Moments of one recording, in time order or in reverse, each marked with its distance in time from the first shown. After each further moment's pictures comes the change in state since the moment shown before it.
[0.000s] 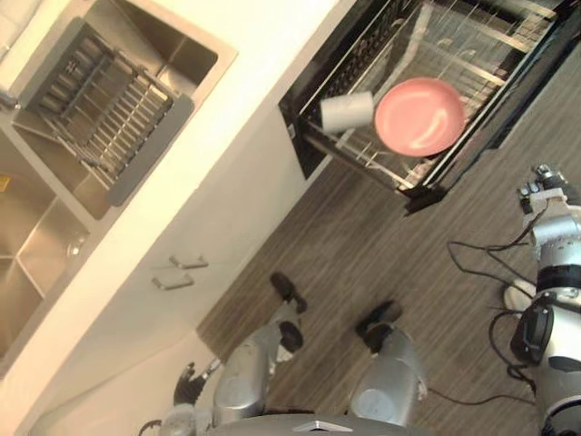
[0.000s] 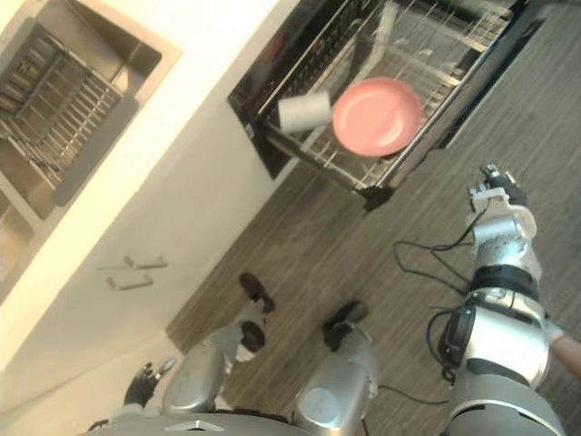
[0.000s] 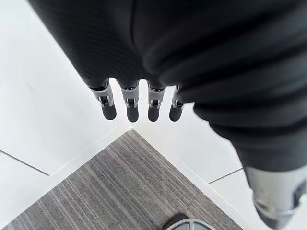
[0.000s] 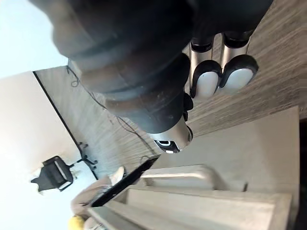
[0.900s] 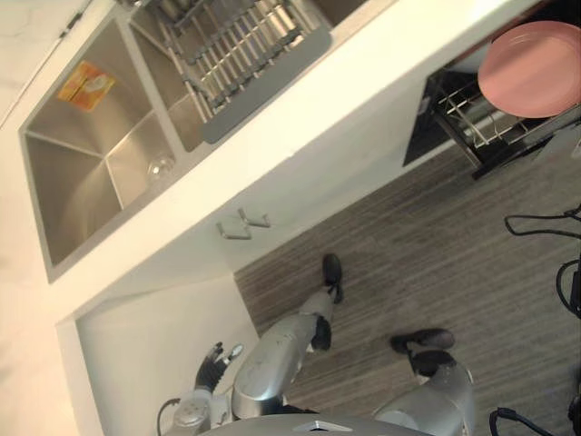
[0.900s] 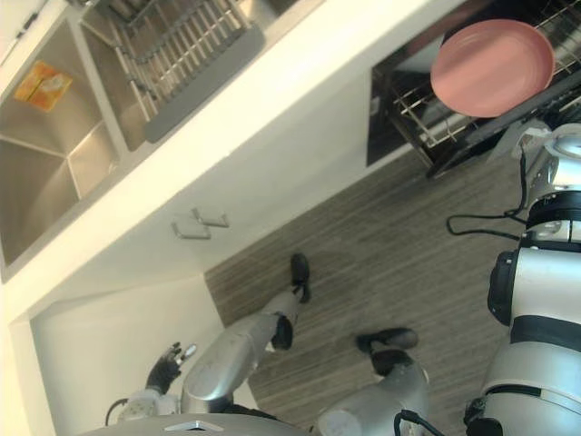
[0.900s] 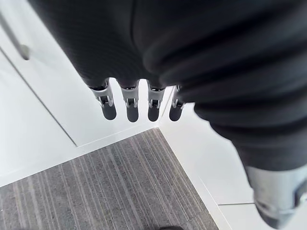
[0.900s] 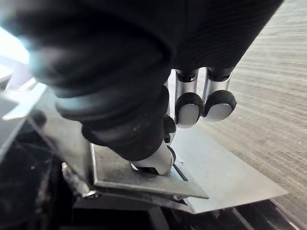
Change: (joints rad) left arm 0.017 0.003 -0.146 -0.089 -0.102 -0.018 -0.099; right arm -0.392 -0.187 0.504 0.148 -0.588 0.061 -0.125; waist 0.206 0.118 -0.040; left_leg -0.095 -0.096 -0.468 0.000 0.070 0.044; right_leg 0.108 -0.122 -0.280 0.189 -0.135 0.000
